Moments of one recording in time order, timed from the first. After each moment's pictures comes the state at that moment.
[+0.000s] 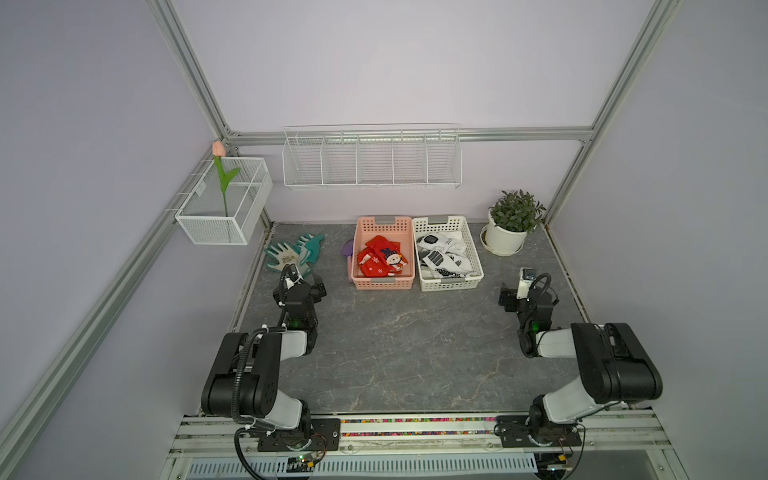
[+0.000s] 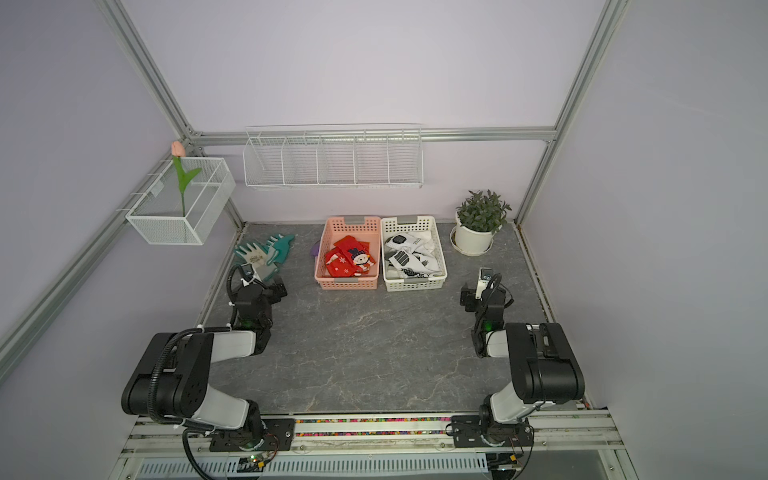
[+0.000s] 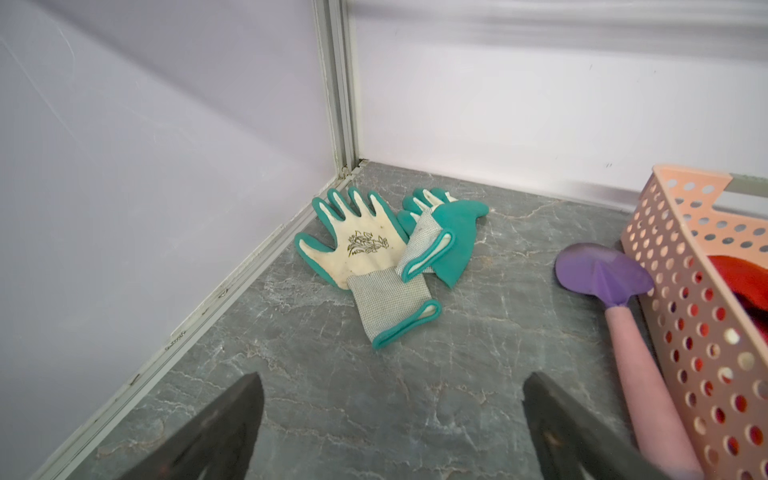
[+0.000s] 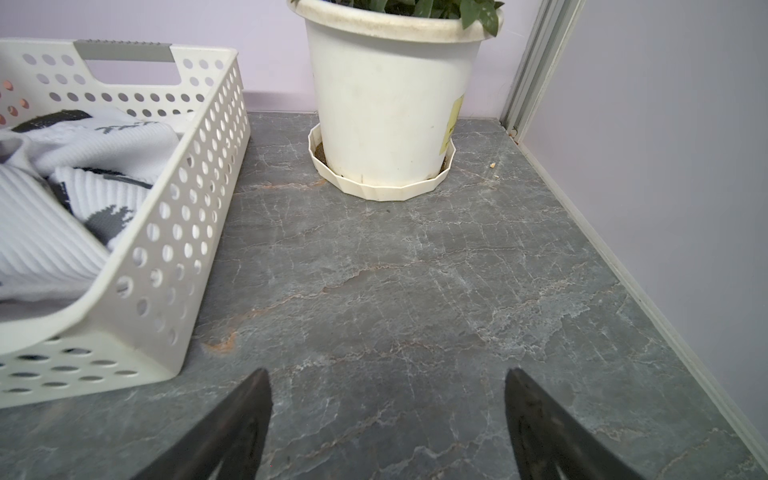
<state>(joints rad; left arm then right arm) -0.10 1.51 0.42 0.83 -0.39 -0.10 0.01 1.56 0.35 0.87 0.12 -0.02</state>
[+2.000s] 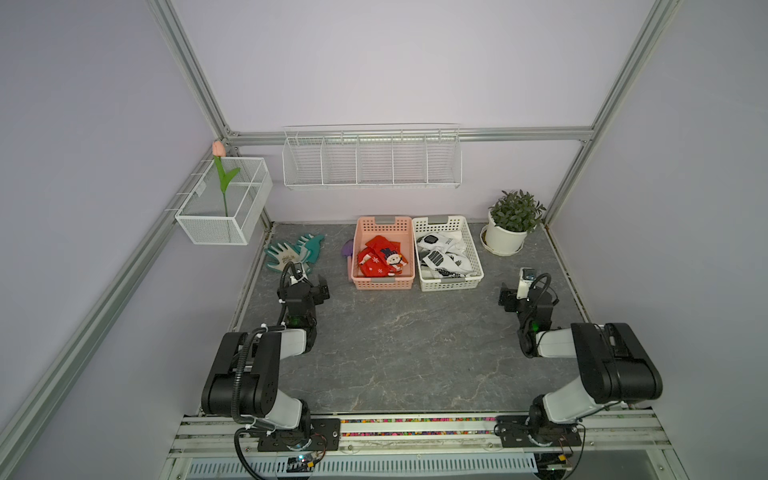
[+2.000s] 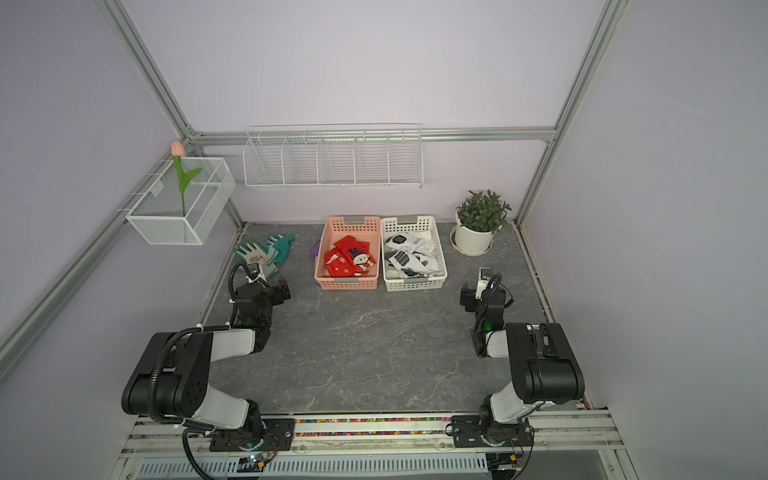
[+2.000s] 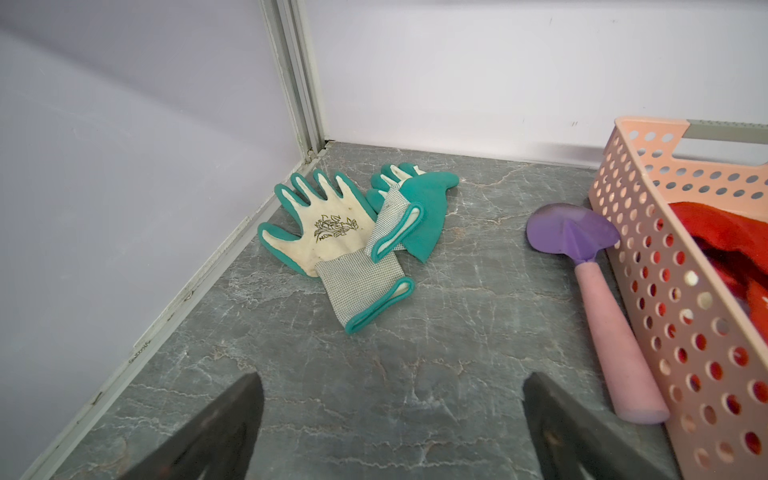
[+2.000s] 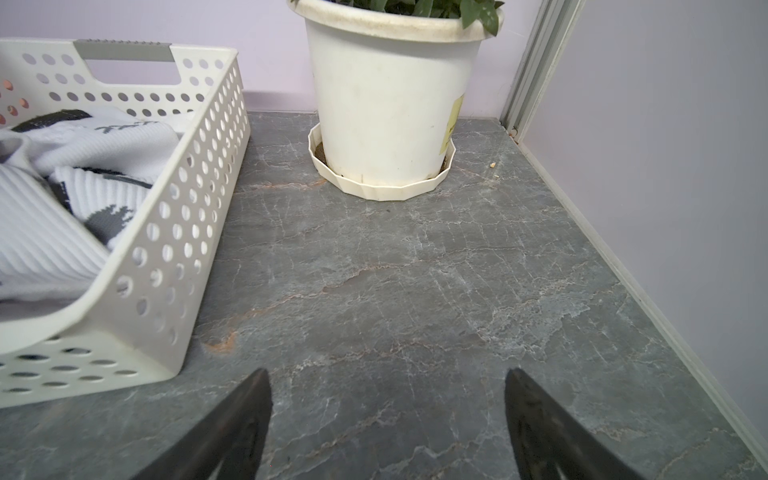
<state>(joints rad) -0.09 1.51 0.43 0.78 -0.28 -0.05 0.01 1.56 0.35 0.87 0.12 -0.02</state>
